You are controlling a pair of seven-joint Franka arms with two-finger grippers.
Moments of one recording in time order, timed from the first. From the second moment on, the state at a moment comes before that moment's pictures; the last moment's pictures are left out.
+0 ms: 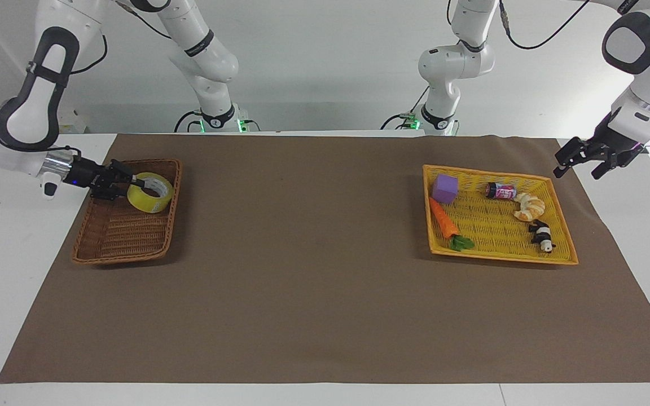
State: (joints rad) left arm 0.04 -0.01 0.06 -1.69 -0.08 1.71 0.22; right arm -0.53 0.22 -0.08 -2.02 0.52 1.63 -1.05
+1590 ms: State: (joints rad) left arm -0.04 -0.03 -0.03 -1.65 0.03 1.51 0.22; right arm -0.07 -0.03 -0.07 -1.68 0.05 1.48 -0.24
